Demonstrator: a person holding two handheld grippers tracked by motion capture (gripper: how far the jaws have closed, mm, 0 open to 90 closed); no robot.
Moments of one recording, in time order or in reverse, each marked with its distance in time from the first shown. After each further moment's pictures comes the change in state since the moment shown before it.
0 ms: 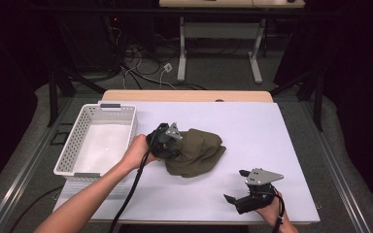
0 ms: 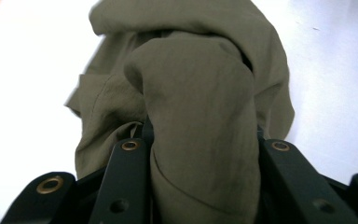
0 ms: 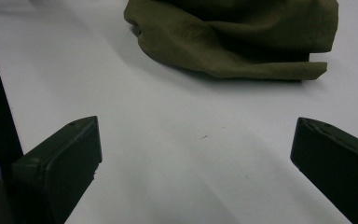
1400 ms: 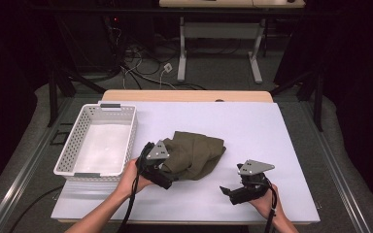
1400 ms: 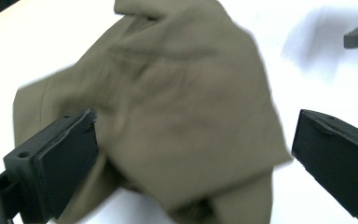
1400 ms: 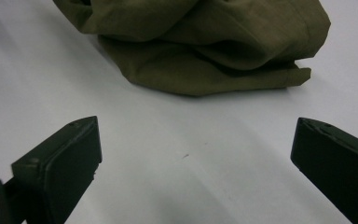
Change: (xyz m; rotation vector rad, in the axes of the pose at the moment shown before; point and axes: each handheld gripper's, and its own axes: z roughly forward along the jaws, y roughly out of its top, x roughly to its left) left arm -0.046 -0.052 -0.012 -0.271 0.060 -0.126; right arm -0.006 0.024 0.016 0.069 -0.062 0.024
